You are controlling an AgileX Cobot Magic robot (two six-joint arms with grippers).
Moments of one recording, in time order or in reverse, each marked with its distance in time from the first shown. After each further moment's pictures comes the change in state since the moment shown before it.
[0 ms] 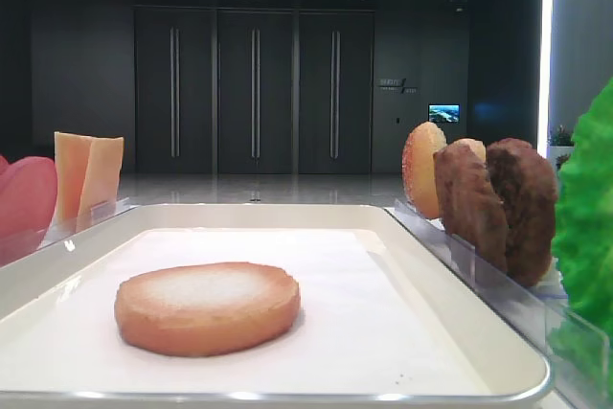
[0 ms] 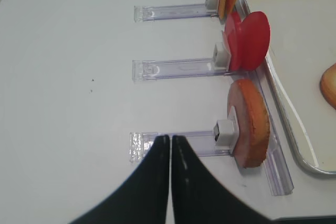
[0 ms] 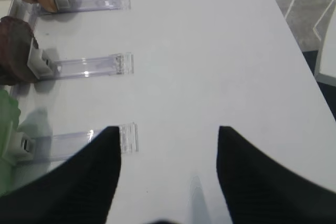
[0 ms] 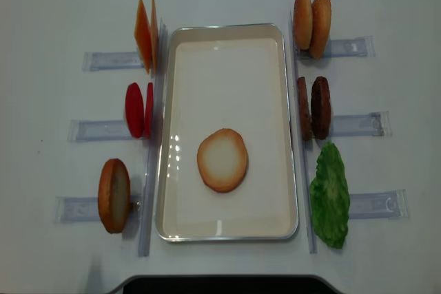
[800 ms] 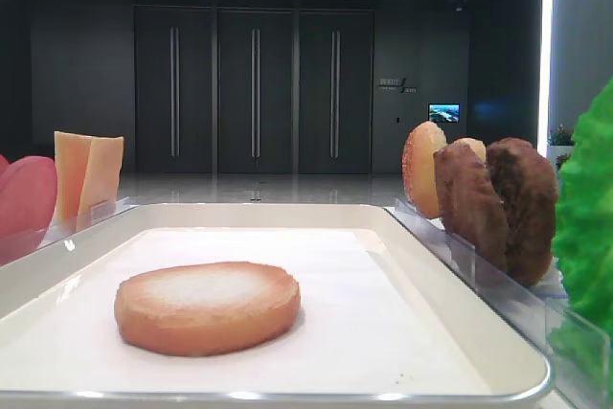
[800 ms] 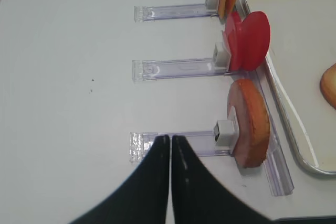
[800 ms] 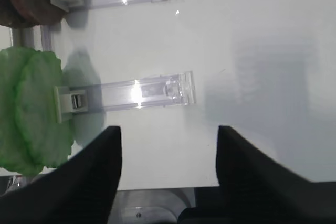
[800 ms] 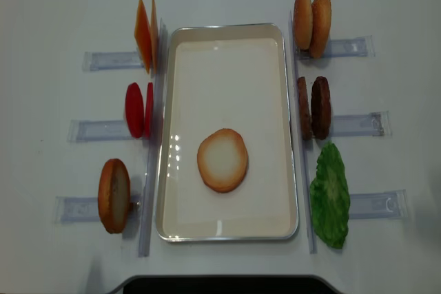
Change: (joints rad) left arm 0.000 0.000 0.000 0.000 0.001 0.000; right arm 0.000 0.736 -0.215 0.192 0.023 0.006
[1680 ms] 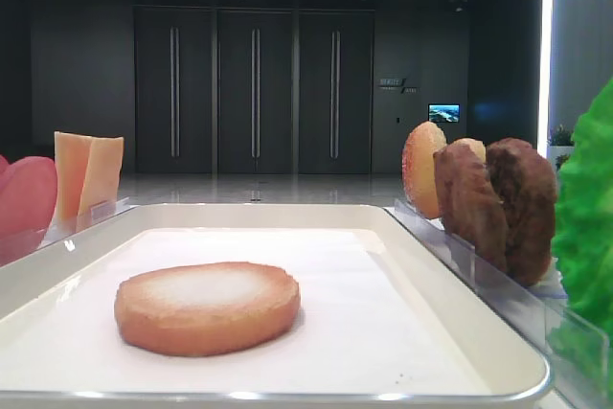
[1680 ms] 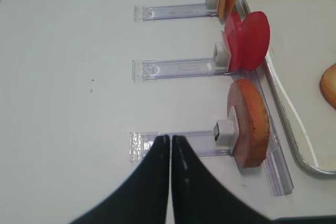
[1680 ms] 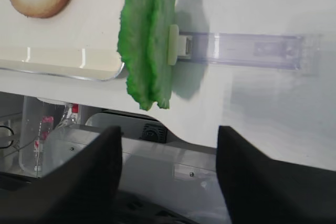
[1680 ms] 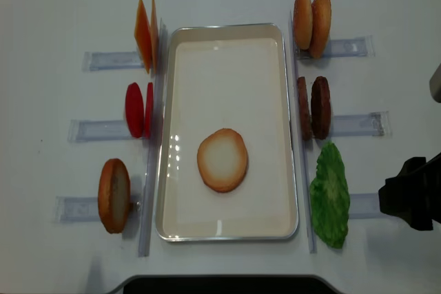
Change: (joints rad) left arm 0.000 0.000 0.001 0.000 0.000 0.000; right arm 0.481 0.047 0.000 0.058 -0.019 0.291
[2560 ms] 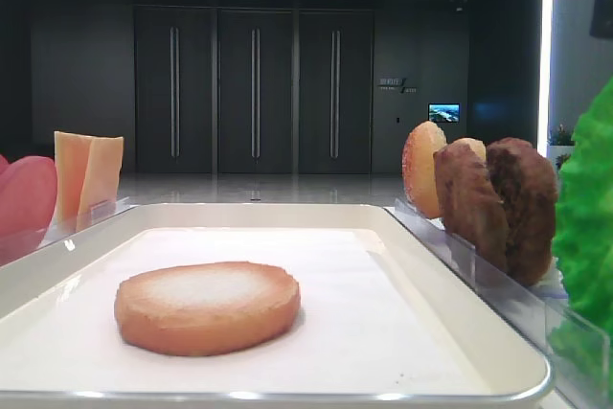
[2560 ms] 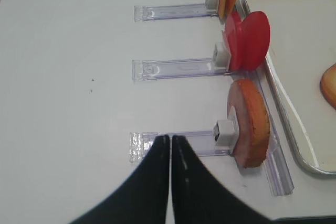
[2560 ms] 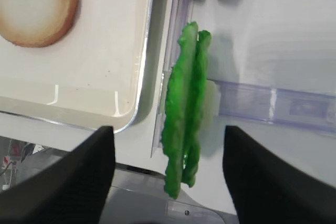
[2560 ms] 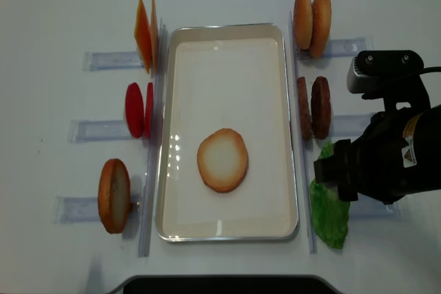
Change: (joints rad) left arm 0.000 0.000 0.000 0.000 0.000 0.000; right arm 0.222 0.280 0.000 -0.164 -0.270 0.200
